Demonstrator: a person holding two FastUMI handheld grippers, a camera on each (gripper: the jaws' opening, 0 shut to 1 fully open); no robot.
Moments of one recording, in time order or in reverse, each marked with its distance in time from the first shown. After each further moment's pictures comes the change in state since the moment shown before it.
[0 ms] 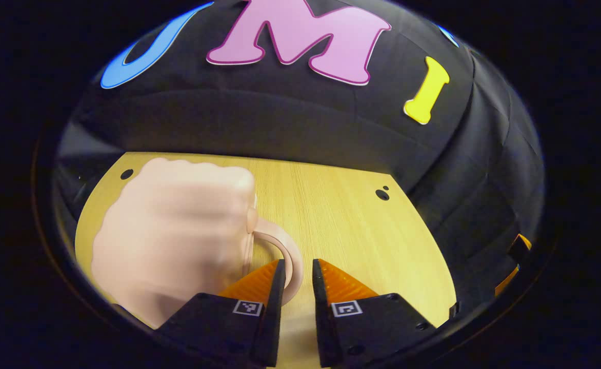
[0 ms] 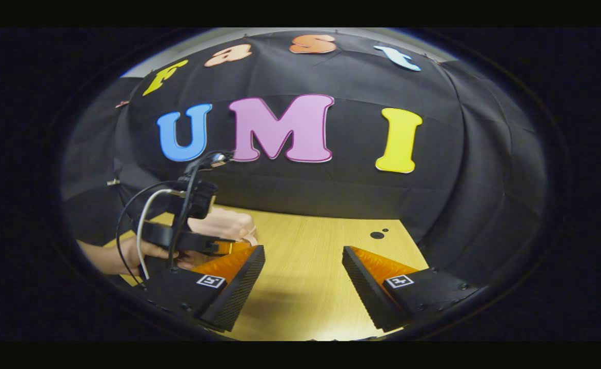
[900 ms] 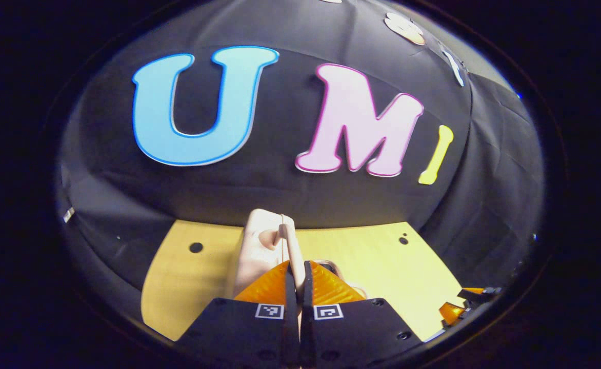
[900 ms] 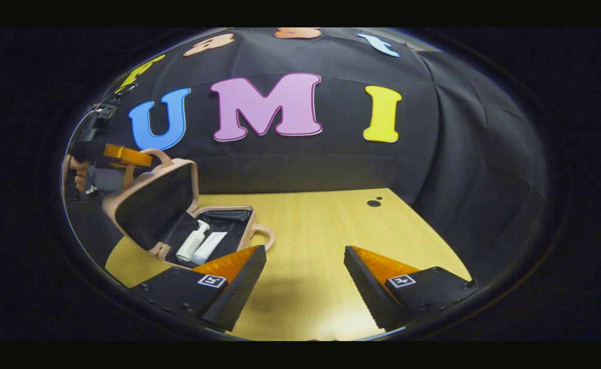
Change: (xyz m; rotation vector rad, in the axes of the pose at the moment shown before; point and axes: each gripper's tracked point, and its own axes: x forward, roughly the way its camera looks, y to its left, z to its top) left arm -0.139 0.114 0.147 0.094 -0.181 -0.060; right arm -0.014 0.055 -0.055 0.061 0.150 -0.195
